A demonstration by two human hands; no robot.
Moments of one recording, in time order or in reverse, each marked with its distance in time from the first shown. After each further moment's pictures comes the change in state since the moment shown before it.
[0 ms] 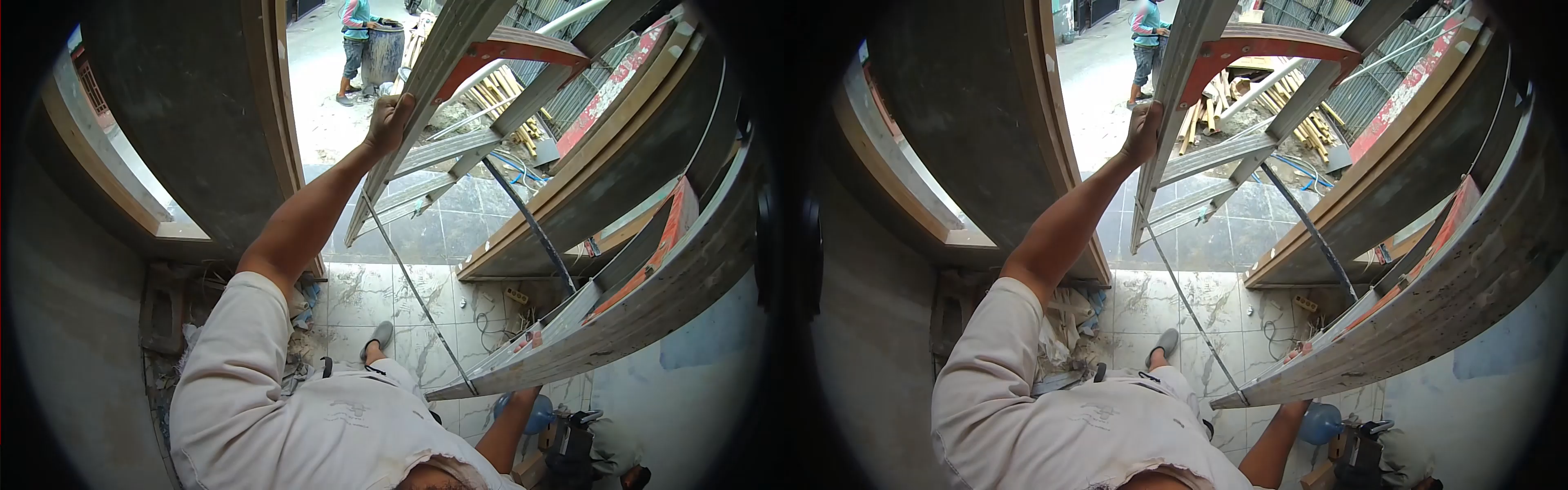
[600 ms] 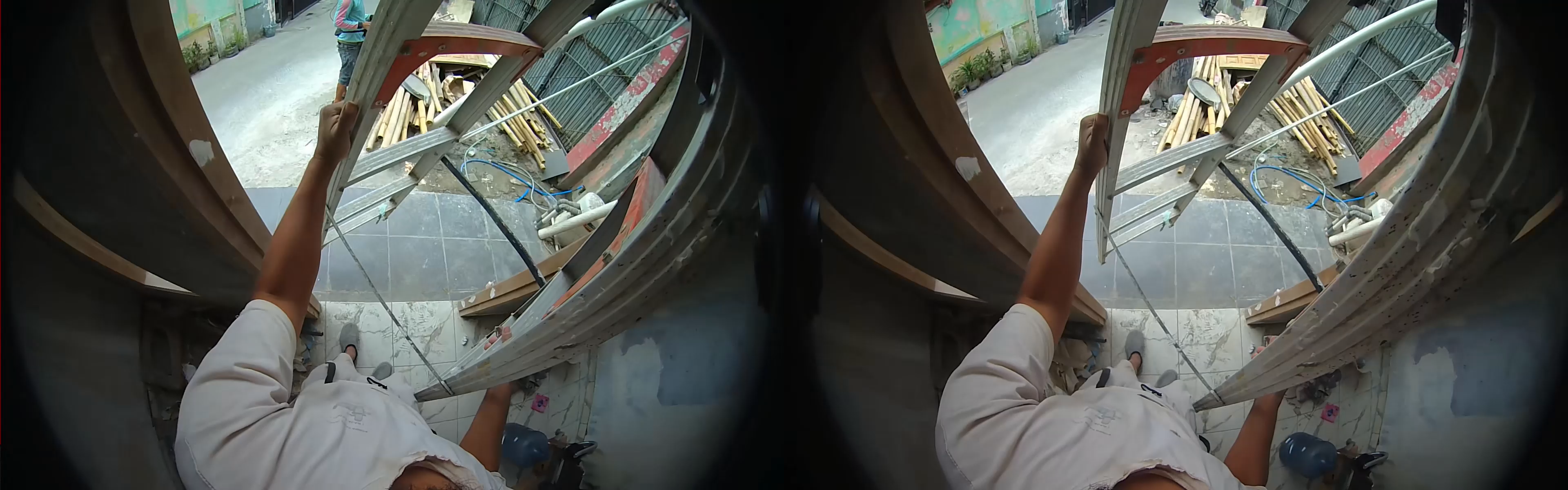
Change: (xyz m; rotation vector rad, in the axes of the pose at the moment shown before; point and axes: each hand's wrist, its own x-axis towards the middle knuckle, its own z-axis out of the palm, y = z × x) left_hand 0.126 -0.267 -0.185 0.068 0.143 -0.100; right_hand 0.140 0.111 0.244 0.334 -0.489 0.073
